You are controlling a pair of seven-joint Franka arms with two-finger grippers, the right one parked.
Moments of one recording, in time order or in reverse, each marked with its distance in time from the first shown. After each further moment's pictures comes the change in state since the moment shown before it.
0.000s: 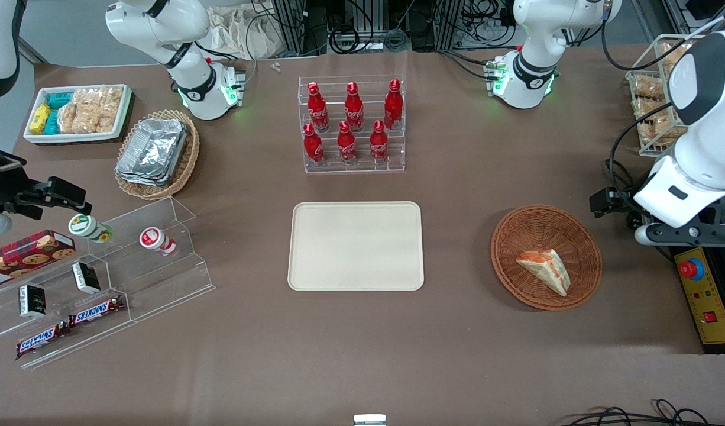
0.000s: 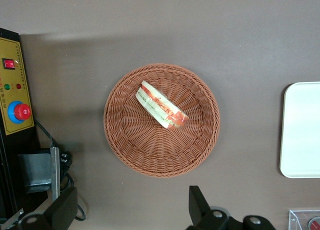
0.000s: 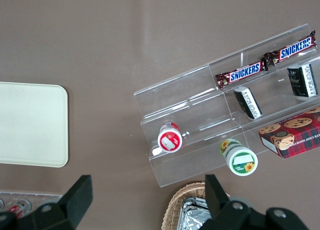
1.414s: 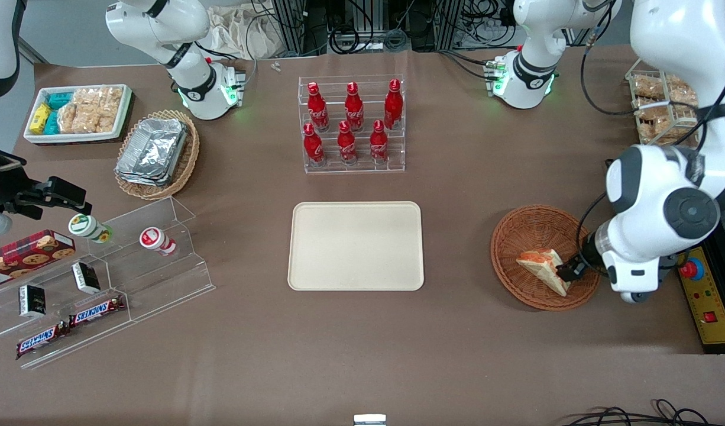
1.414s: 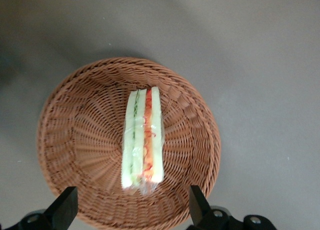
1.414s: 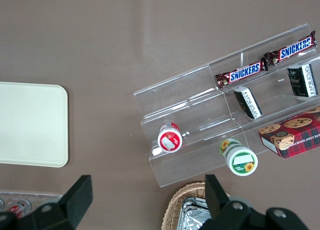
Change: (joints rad) arm 0.008 0.248 0.011 -0.156 0.004 0.352 -0.862
